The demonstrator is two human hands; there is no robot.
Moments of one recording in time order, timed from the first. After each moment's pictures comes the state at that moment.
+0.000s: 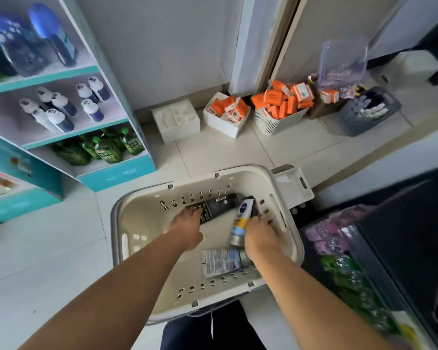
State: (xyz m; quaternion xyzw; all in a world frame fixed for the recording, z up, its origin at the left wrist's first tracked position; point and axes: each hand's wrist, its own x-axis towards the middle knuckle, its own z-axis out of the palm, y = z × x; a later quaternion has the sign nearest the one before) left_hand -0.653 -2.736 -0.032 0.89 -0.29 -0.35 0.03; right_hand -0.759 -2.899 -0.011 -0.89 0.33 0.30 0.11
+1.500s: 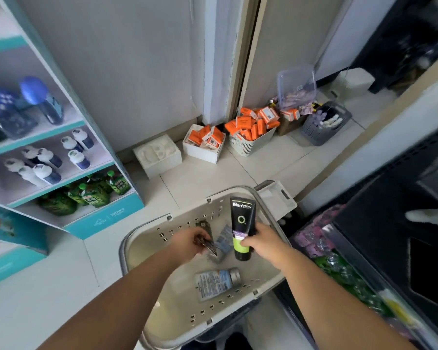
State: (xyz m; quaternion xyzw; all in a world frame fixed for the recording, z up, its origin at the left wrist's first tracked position) left_hand -0.626 -2.731 0.021 0.83 -0.27 -0.41 0.25; right_hand -0.765 -2.907 0.051 -0.69 0.42 0.15 0.57
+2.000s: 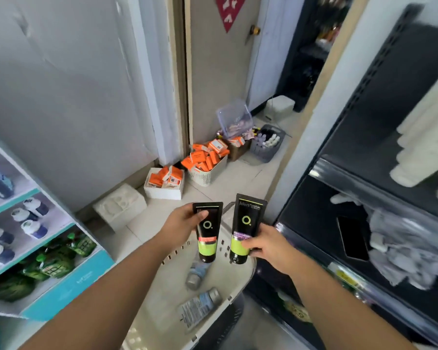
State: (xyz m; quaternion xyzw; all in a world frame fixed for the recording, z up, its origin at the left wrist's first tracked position) left_hand -0.631 -2.799 0.154 0.70 -0.33 -0.39 0.49; right_hand -0.838 -2.925 0.138 -0.57 0.45 -0.04 0.69
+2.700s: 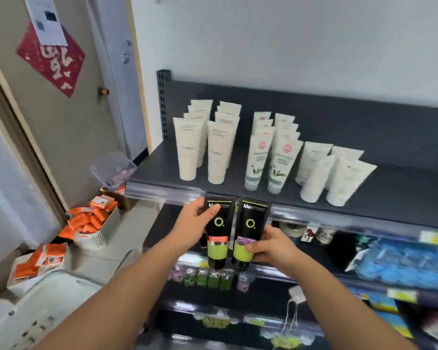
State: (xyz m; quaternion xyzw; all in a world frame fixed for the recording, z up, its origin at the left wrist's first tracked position) left_hand -0.982 -2.926 0.283 0.48 -0.52 -0.49 0.50; right_hand -1.200 -2.925 0.262 -0.50 0.49 -0.32 0.64
